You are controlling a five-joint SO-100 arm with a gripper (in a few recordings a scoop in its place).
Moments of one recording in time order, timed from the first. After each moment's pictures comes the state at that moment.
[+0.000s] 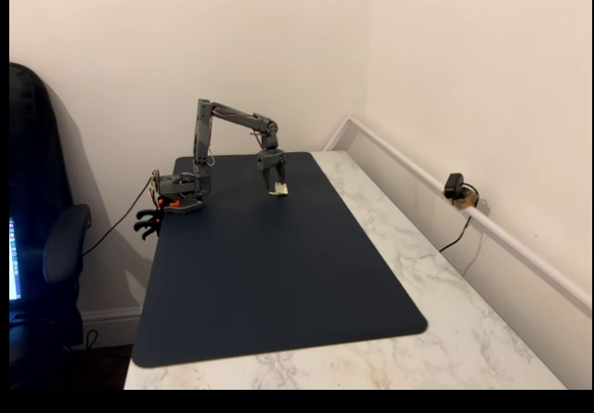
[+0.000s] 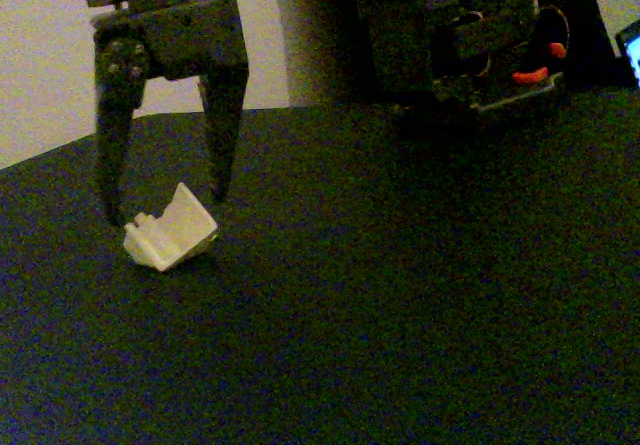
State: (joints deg) arm 8.4 80.2 103.4 63.4 24.6
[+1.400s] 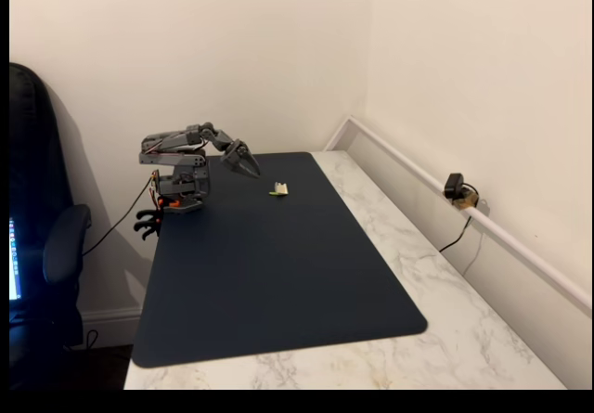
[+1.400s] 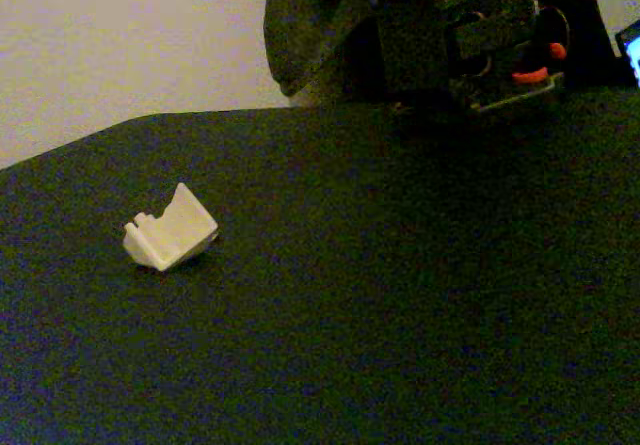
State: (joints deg) arm -3.5 179.1 169.2 50.9 -1.1
